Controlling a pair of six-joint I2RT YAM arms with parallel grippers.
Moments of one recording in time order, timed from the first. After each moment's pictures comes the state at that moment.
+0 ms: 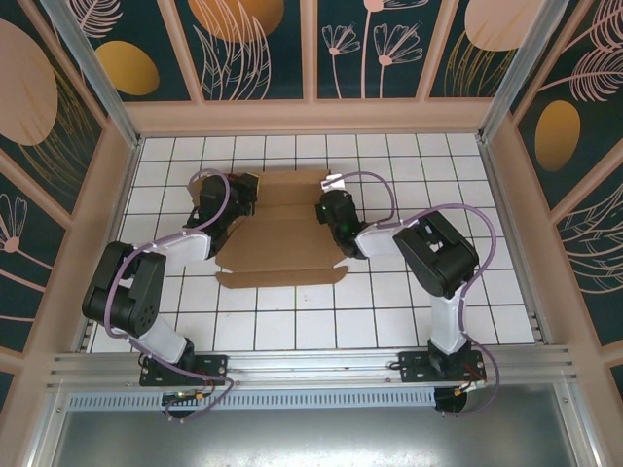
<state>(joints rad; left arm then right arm) -0.32 1.61 0.78 0.53 0.10 -1.58 0.72 1.99 1.03 0.48 0.53 0.15</state>
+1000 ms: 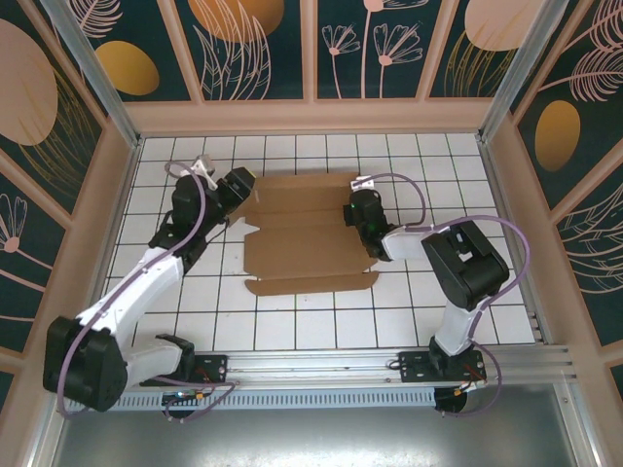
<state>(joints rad) -0.35 1.17 0.85 0.05 0.12 -0.91 0.56 1.79 0.82 0.44 0.38 0.15</state>
